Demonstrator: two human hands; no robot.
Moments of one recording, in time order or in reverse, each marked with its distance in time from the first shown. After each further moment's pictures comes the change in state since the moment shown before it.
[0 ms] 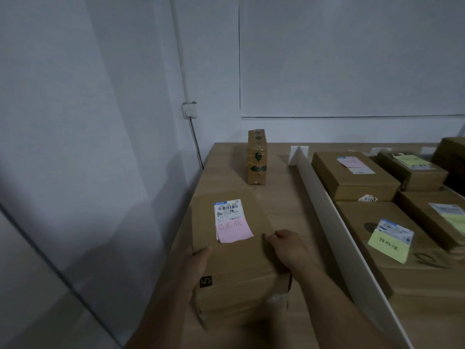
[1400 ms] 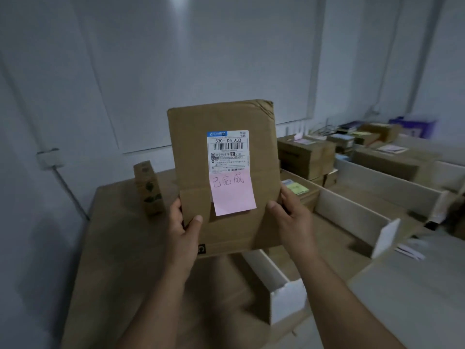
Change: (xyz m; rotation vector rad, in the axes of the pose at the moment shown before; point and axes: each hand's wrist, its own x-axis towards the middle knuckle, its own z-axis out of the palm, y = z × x) left_hand -0.109 0.088 0.109 -0.350 -0.472 0.769; right_hand -0.143 0.075 -0.142 0.605 0.791 -0.384
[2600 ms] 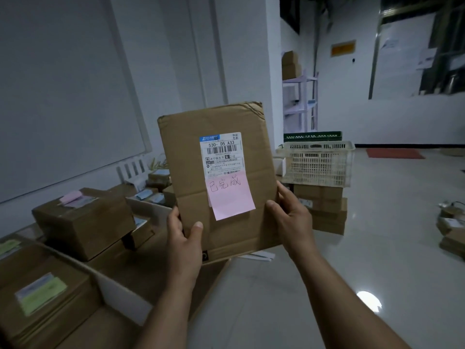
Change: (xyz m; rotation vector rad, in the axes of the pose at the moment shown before) left_hand -0.056 -0.016 0.636 -0.169 -0.470 -0.054; right_hand 0.186 0.053 -0.571 -0.276 0.590 -0.029
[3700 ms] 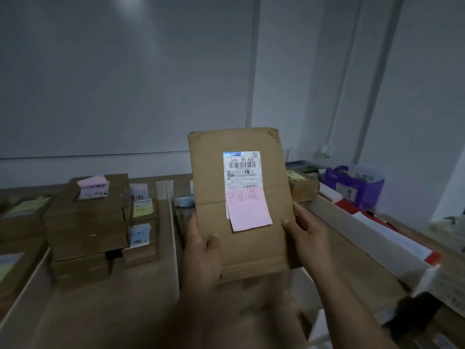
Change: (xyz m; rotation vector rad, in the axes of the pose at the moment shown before) left_hand 0.312 -0.096 0.217 0.276 0.688 -0.188; right_hand 0.457 0.155 0.152 0.045 -0.736 -0.001
